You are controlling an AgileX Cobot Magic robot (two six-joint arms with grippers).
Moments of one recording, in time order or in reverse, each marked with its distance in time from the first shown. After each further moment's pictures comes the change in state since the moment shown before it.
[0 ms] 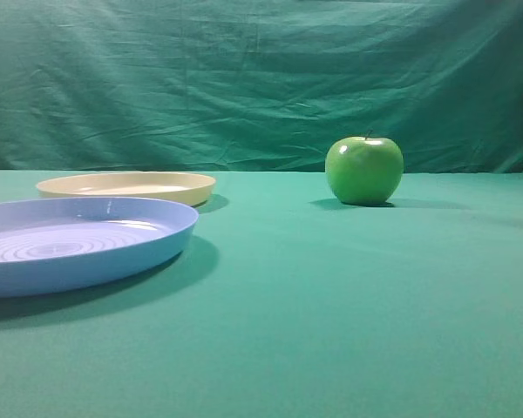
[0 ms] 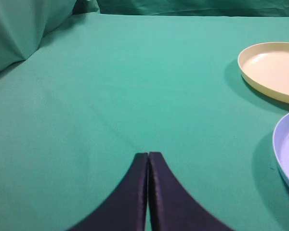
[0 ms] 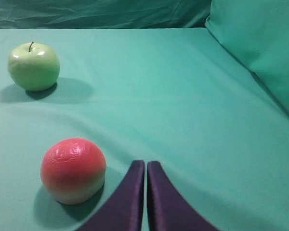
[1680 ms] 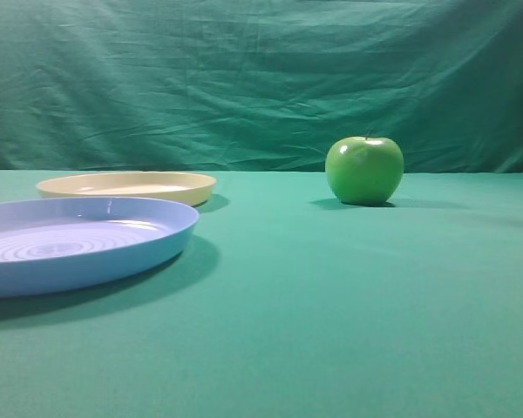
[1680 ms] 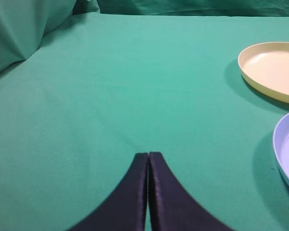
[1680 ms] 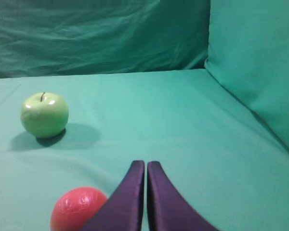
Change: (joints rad) left arm 0.000 0.000 0.000 0.000 0.000 0.002; right arm 0.000 0.018 -0.124 0.050 -0.119 -0.011
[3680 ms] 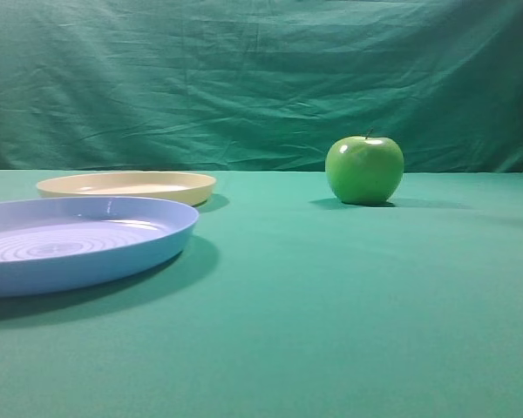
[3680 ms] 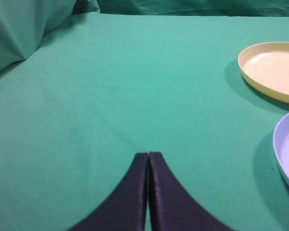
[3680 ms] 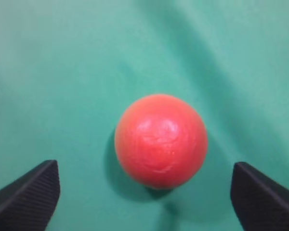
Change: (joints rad) left arm 0.000 0.000 0.000 0.000 0.000 -0.002; right arm 0.269 1.400 -0.622 -0.007 0.373 -0.065
